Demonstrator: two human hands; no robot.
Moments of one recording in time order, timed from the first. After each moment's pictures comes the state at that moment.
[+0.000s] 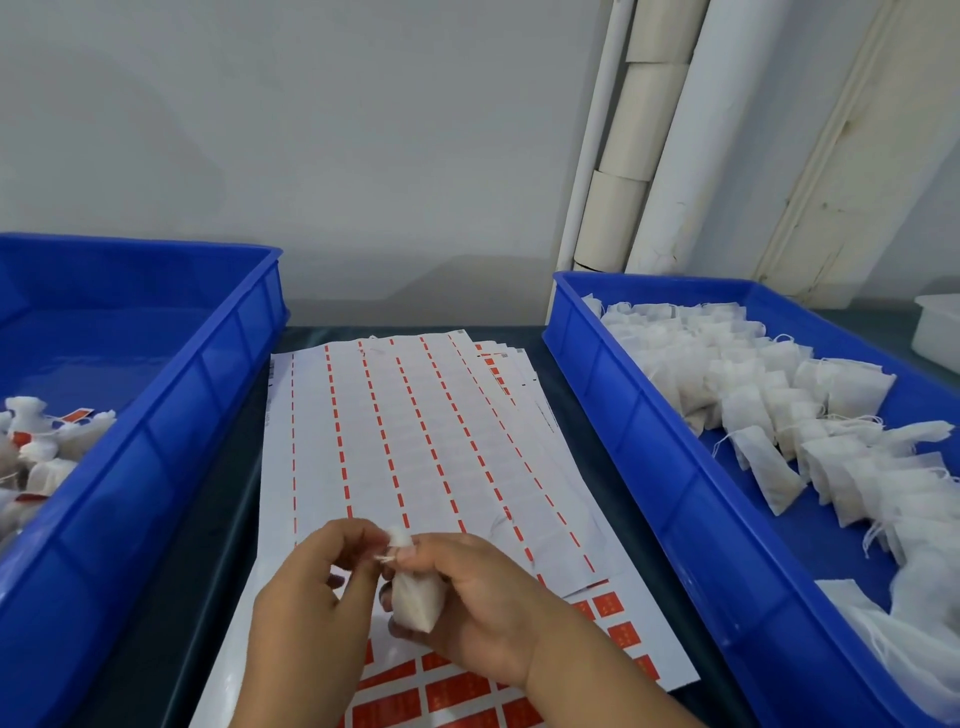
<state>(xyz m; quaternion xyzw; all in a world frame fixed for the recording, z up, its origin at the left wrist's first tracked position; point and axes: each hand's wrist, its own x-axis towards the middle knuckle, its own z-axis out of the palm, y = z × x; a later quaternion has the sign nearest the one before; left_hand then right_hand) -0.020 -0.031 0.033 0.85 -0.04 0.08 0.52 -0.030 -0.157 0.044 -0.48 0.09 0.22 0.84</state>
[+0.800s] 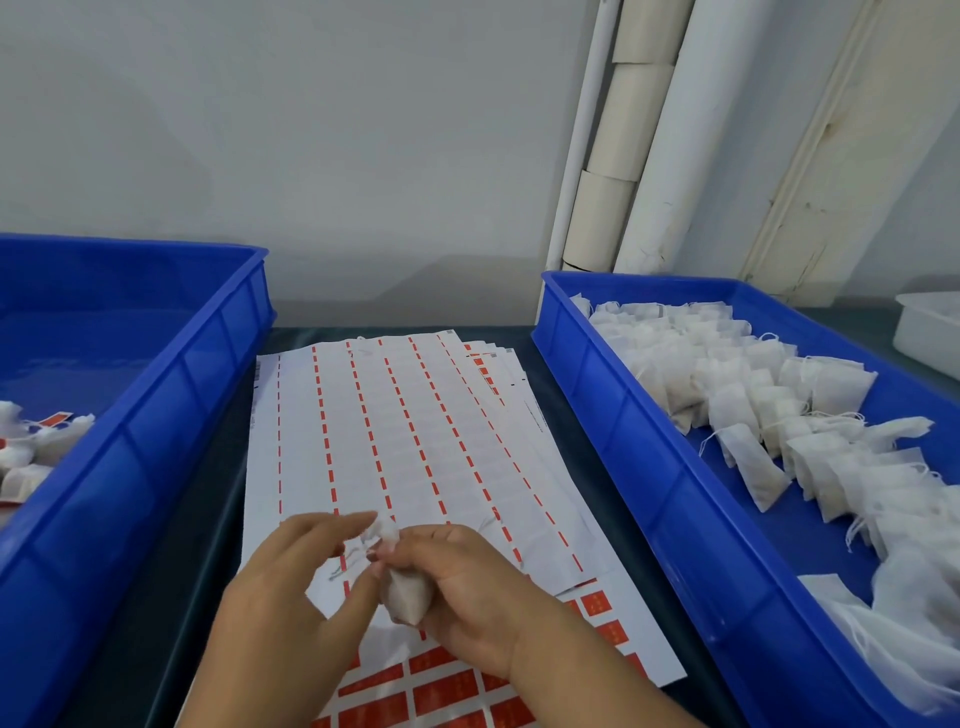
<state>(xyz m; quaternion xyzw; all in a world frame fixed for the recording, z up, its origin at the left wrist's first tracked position) -0.017 -0.018 0.042 0.89 -0.14 0.11 0.41 -0.026 -0.158 0.046 -0.57 0.10 0.18 0.80</state>
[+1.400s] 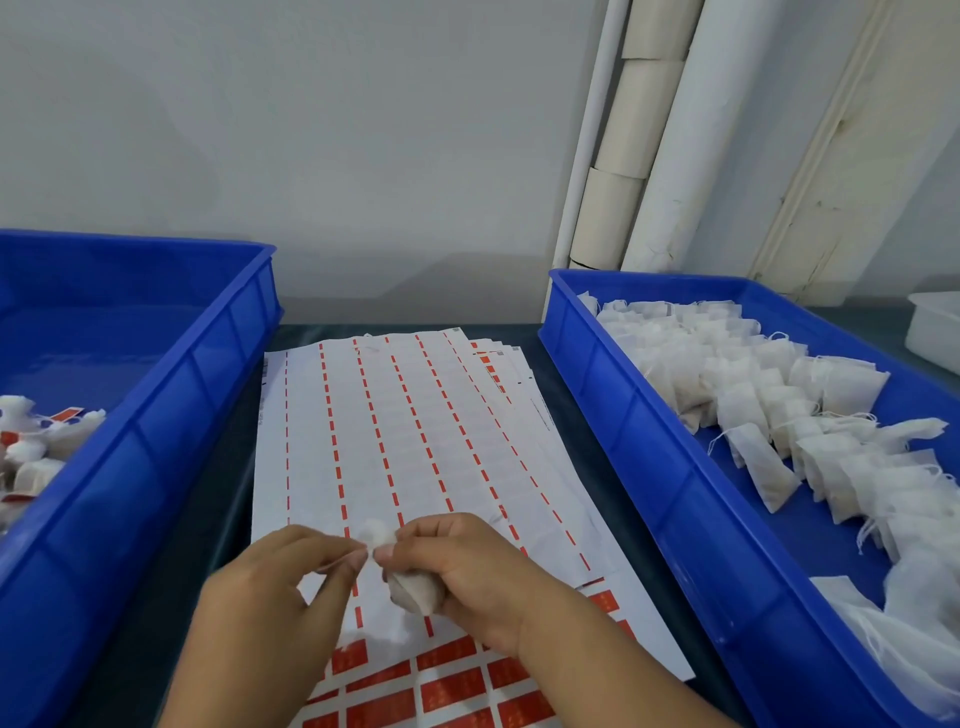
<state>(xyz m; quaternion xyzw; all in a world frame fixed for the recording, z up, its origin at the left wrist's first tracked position) -0.013 -0.007 0.048 0.92 -0.12 0.08 0.36 -0.016 -0.161 0.042 -0.68 0.11 0.18 0.70</state>
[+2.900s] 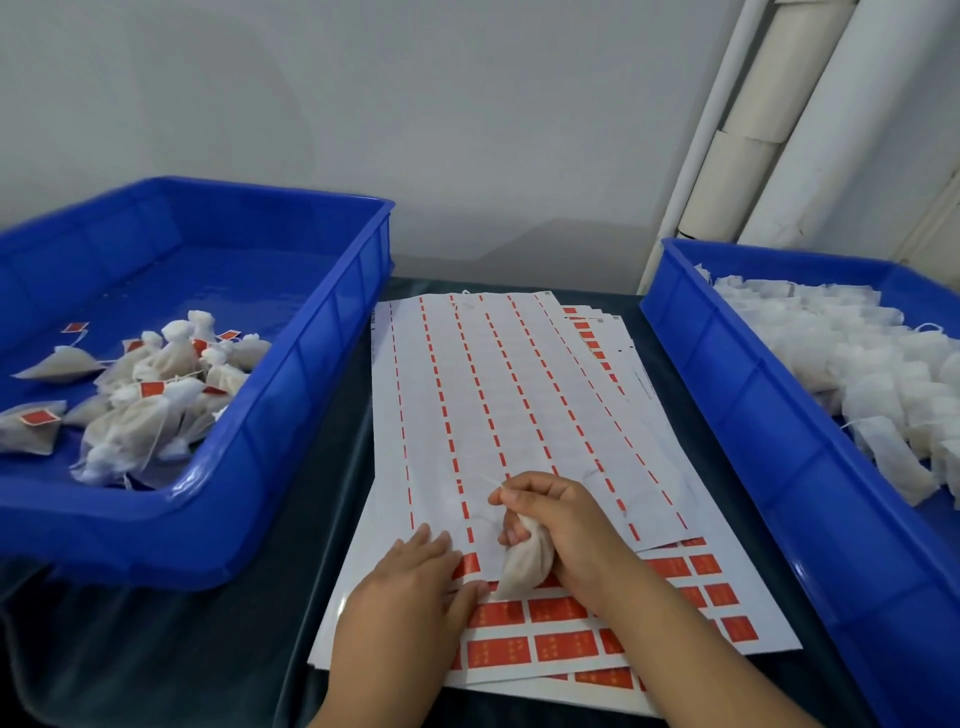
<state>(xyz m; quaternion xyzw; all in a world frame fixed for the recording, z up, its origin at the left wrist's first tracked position) -0.046 0.012 -0.025 0.96 -0.15 0.04 0.23 -0.023 -0.150 0.006 -0.72 0.09 0.08 0.69</state>
